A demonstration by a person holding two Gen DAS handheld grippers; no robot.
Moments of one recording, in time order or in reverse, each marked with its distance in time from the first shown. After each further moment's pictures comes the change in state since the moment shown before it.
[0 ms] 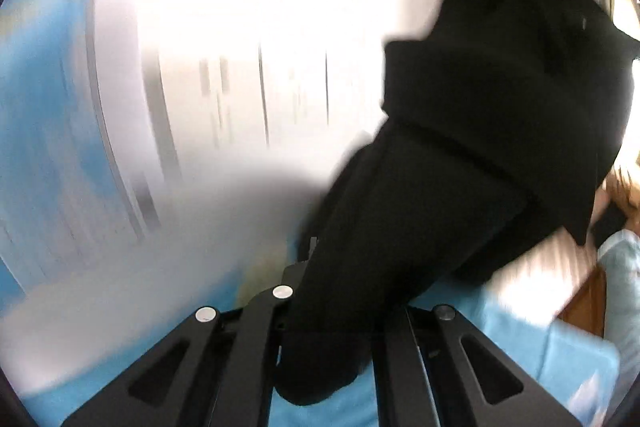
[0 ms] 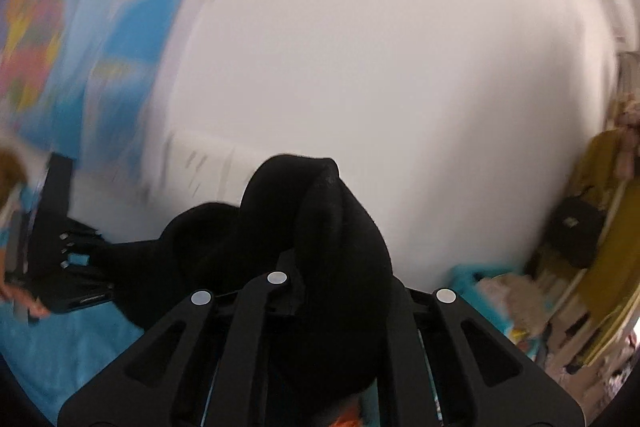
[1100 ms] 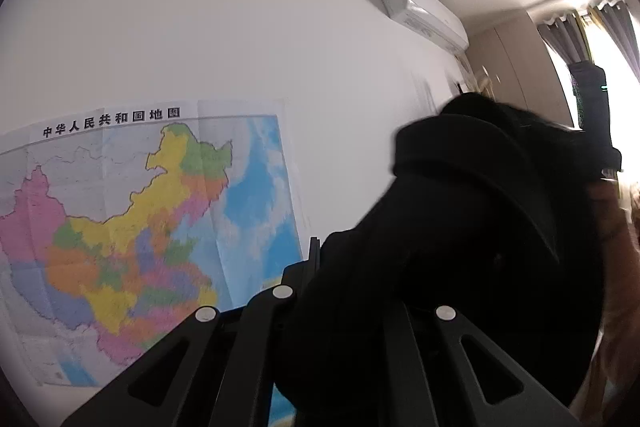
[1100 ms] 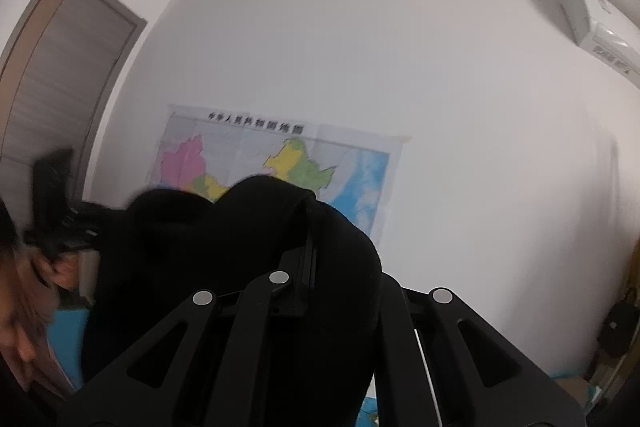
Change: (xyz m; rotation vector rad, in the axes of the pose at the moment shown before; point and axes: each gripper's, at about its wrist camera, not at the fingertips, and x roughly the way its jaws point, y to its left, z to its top) left arm -0.517 -0.092 -0.001 0.145 -0.456 0.293; right arm -0.346 -0.020 0.111 0.054 -0.527 0.500
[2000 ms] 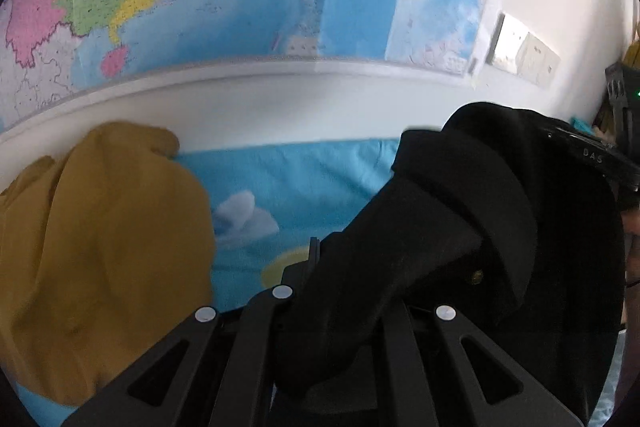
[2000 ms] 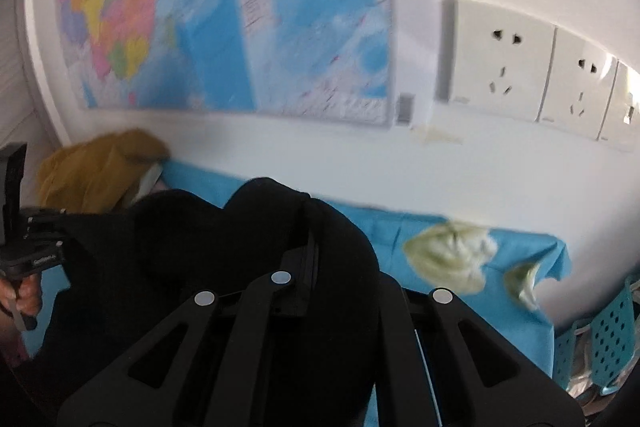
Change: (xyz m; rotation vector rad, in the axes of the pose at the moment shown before) left arm 0.277 0.123 -0.332 -0.434 0.835 0.185; right arm 0.365 -0.020 -0.390 0.366 0.797 0.115
